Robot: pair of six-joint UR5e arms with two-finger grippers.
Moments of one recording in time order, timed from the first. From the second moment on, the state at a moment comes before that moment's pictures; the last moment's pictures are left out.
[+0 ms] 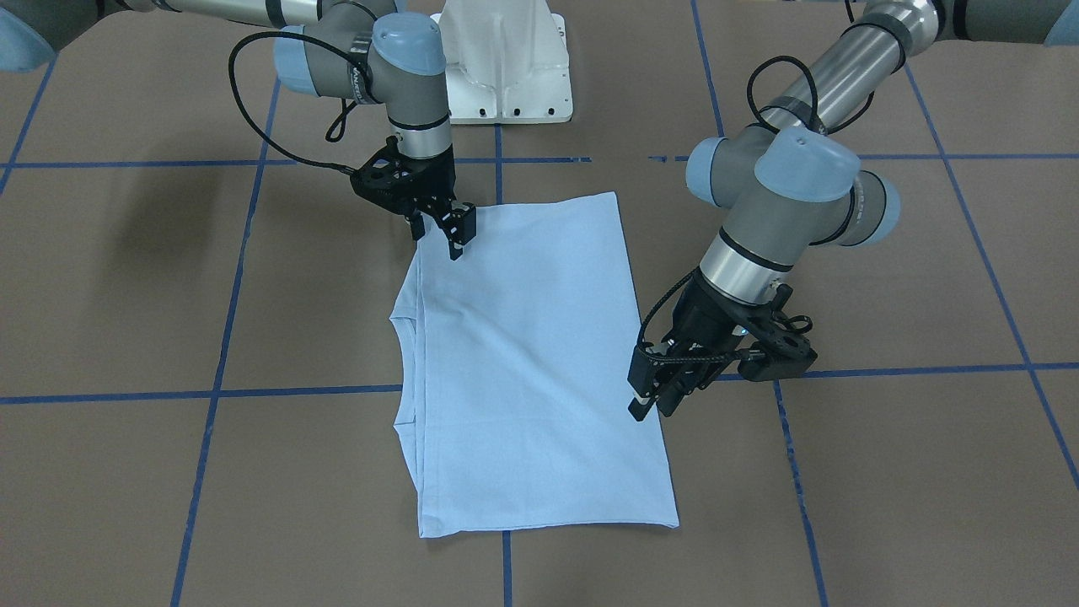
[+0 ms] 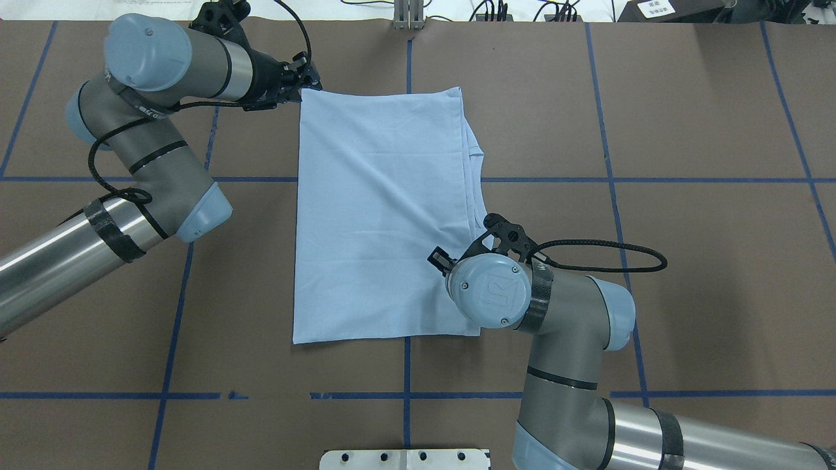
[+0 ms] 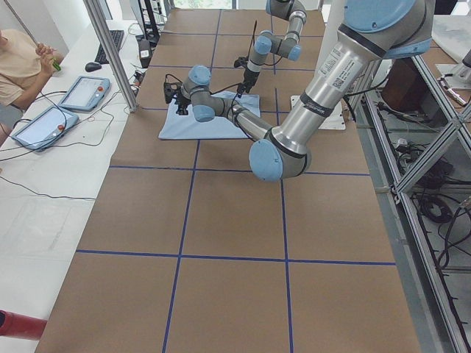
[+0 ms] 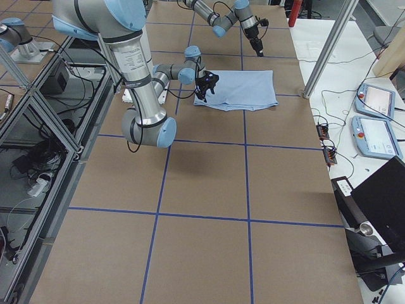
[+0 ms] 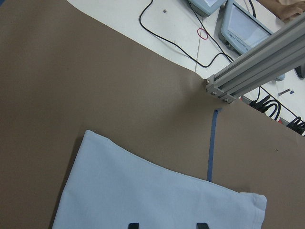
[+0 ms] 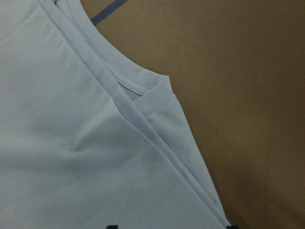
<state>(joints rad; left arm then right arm) -0.83 -2.22 -1.39 -2.35 -1.84 -1.51 0.33 -1.02 1.74 -1.48 1.50 2.04</state>
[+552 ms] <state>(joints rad) -0.83 -2.19 -1.41 -2.35 -1.84 -1.51 0.33 -1.02 1.73 -1.48 1.50 2.13</state>
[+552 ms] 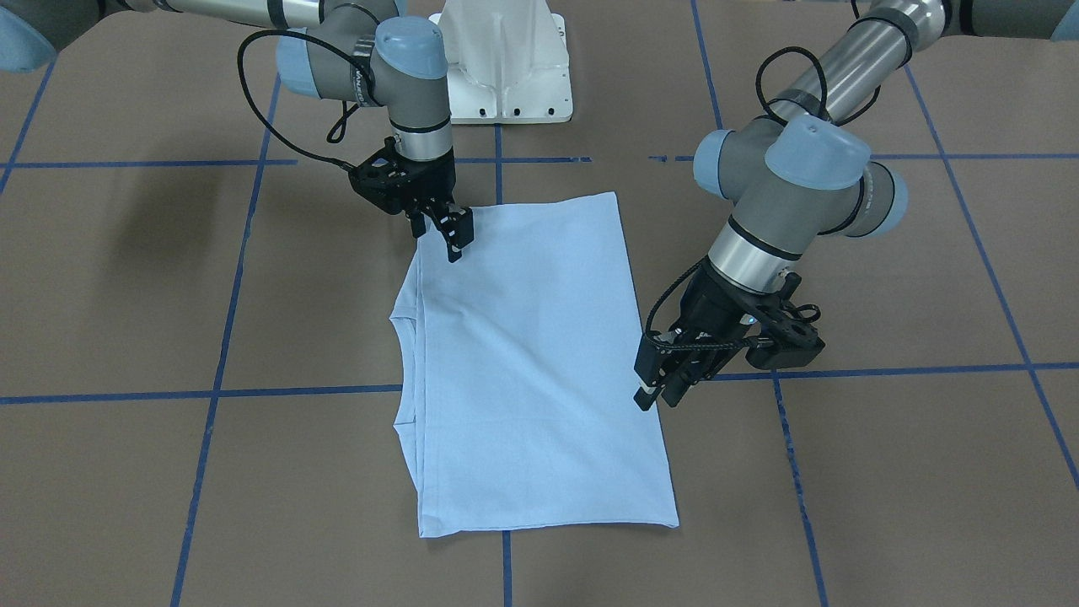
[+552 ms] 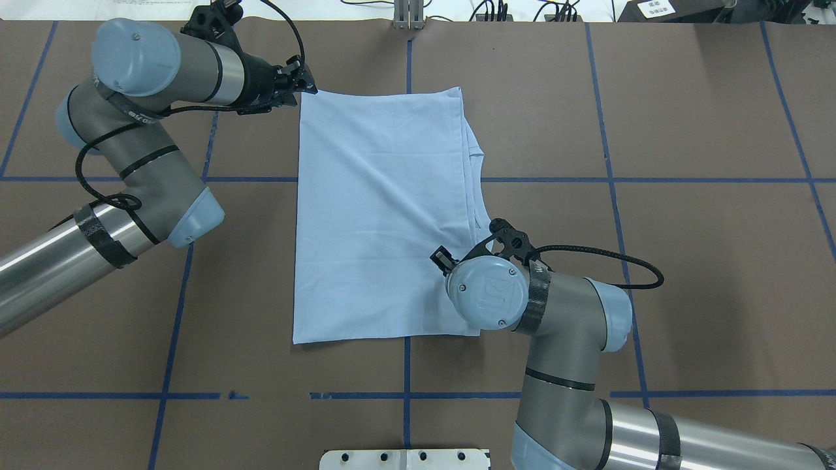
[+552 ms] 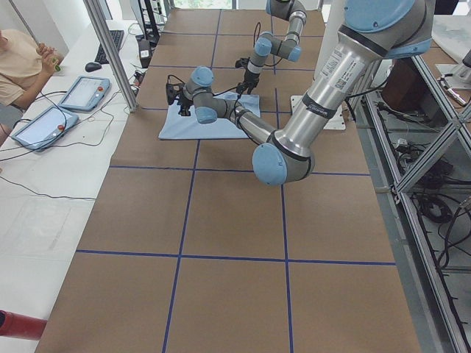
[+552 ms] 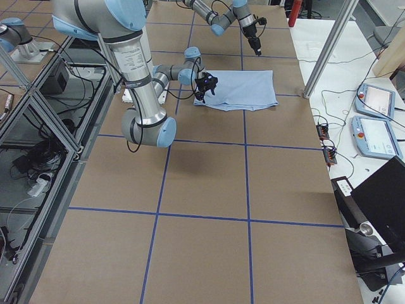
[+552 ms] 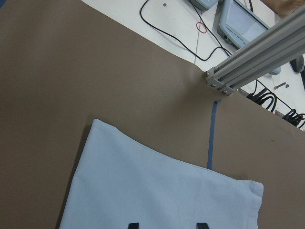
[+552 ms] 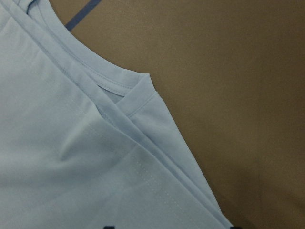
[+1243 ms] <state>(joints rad) -0.83 -2.19 -1.41 -2.35 -1.84 -1.51 0.31 -1.02 1.71 -1.48 1.50 2.14</state>
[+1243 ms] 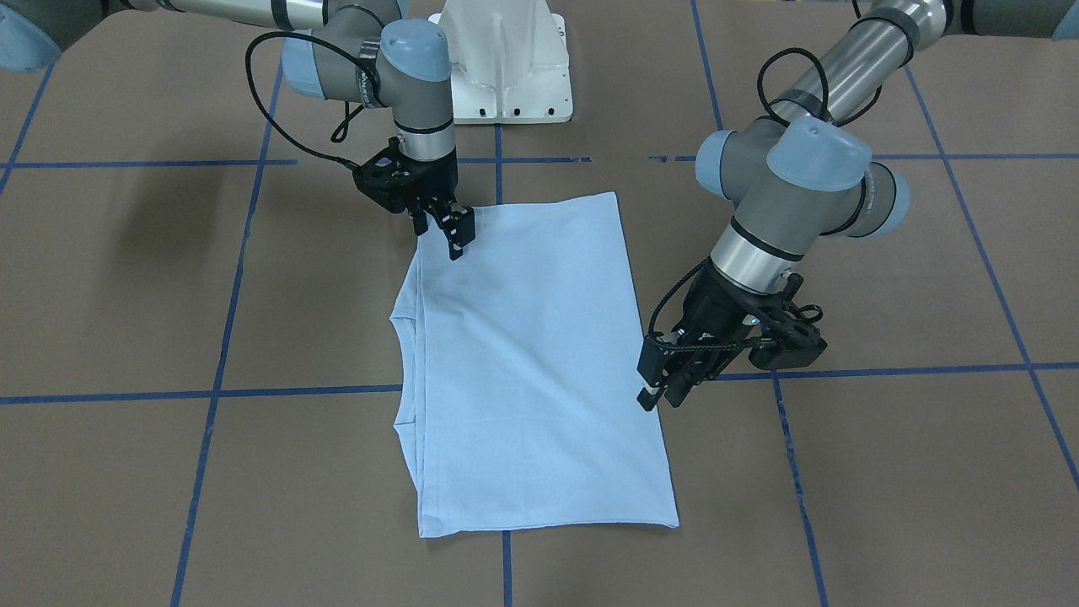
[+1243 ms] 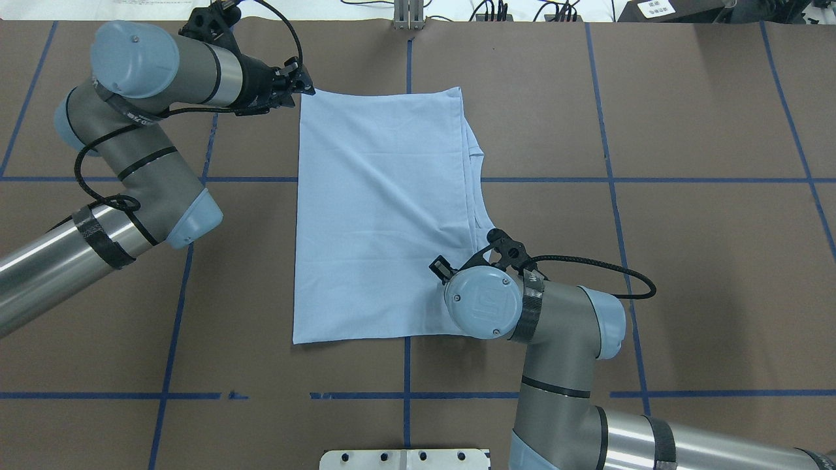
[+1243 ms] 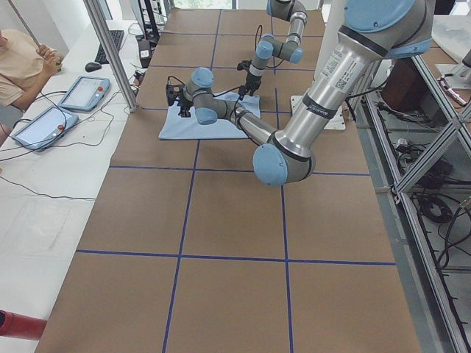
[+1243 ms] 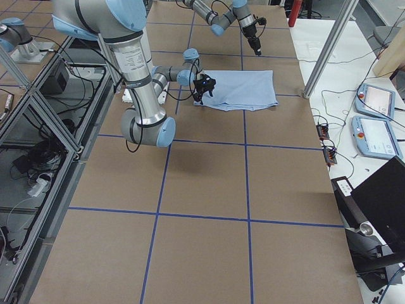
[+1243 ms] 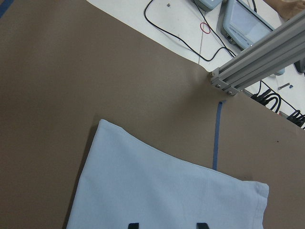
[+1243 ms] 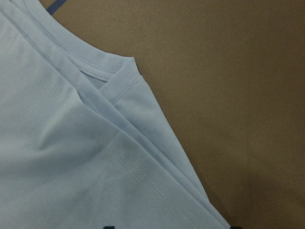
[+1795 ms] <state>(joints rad) -0.83 -2.19 -1.41 -2.35 -1.84 -1.51 0.30 -1.02 1.71 -1.48 1.50 2.14</state>
